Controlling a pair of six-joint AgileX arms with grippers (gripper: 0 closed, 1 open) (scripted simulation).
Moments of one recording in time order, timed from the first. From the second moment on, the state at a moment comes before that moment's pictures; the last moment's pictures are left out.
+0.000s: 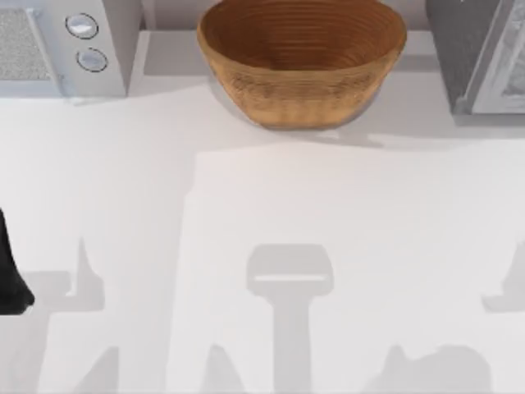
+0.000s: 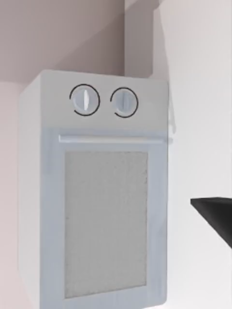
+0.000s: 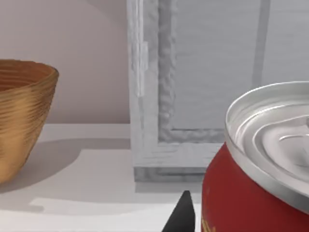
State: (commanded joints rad) left arm 0.00 0.00 0.00 0.00 0.00 0.00; right arm 0.00 0.00 0.00 0.00 0.00 0.00
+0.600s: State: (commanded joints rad) left arm 0.00 0.00 0.00 0.00 0.00 0.00; right arm 0.02 0.12 0.19 -0.02 0.02 0.01
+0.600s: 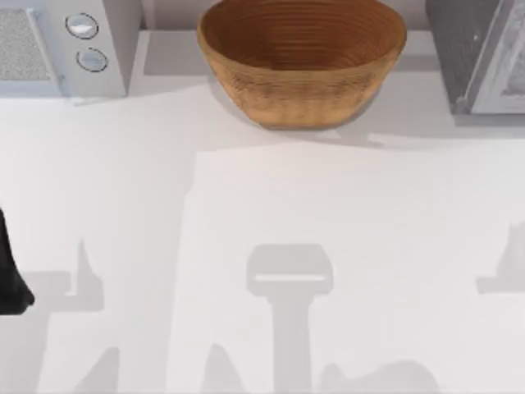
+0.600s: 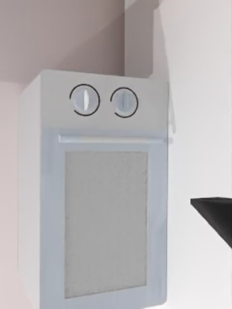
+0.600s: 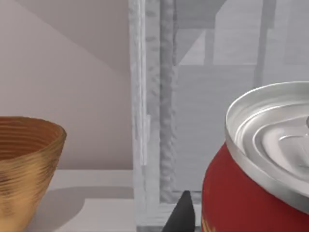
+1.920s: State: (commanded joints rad) left arm 0.00 0.00 0.00 0.00 0.00 0.00; right arm 0.18 1.28 1.69 -0.41 0.19 0.02
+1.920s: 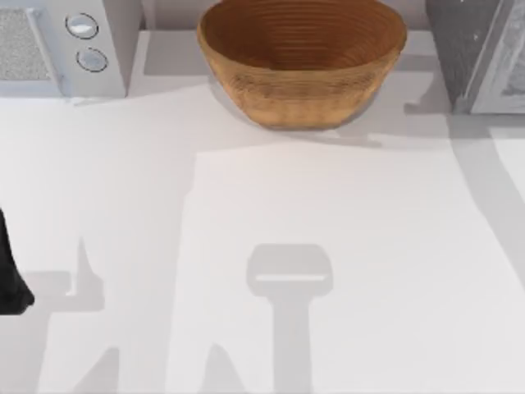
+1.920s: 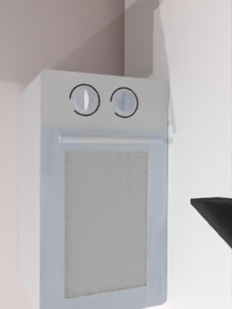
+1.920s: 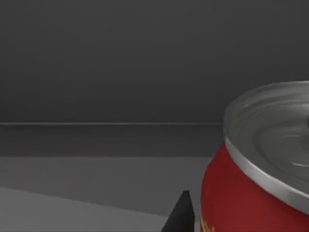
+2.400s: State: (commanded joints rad) left arm 0.00 0.00 0.00 0.00 0.00 0.00; right arm 0.18 1.33 1.74 -0.42 0.19 0.02
